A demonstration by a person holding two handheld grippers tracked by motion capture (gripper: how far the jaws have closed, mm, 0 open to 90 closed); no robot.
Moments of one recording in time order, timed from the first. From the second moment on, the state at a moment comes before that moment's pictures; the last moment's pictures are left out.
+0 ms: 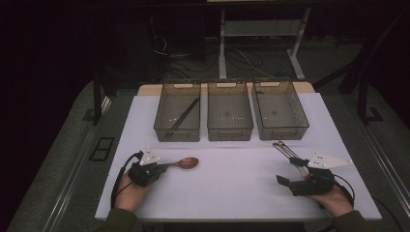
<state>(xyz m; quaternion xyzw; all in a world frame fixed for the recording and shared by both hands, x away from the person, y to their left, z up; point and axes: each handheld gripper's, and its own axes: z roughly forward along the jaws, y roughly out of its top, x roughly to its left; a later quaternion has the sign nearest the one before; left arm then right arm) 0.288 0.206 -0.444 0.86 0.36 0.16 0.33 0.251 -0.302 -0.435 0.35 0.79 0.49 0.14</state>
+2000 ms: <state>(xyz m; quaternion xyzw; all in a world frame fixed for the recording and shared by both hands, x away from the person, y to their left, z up) 0.339 0.149 -0.442 0.87 0.31 0.07 0.37 0.251 -0.303 -0.435 0.35 0.79 0.49 0.14</state>
